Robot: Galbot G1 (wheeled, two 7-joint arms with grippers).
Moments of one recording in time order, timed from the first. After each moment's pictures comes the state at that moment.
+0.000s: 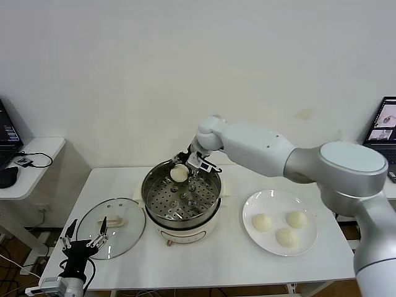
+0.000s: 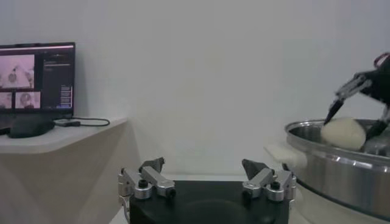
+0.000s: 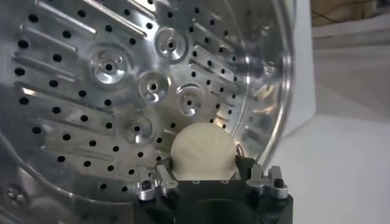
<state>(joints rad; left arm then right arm) 1.69 -1.16 -0.67 -2.02 -0.39 -0.11 -0.18 0.41 1.40 -1.22 0.92 -0.25 0.44 -0.75</state>
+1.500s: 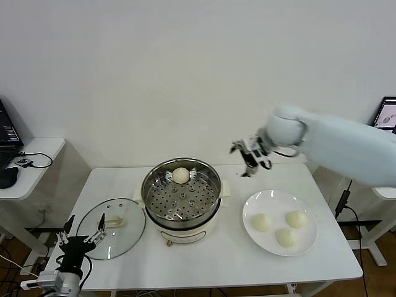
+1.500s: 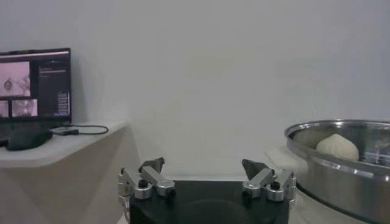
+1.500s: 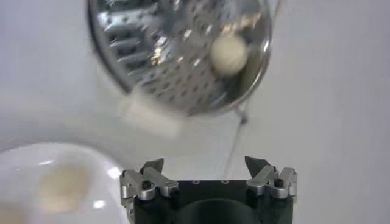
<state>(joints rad) 1.68 -1.14 -0.70 -2.06 -0.39 -0.02 -0.18 0.53 0.72 -1.21 1.53 0.18 -0.26 -0.91</state>
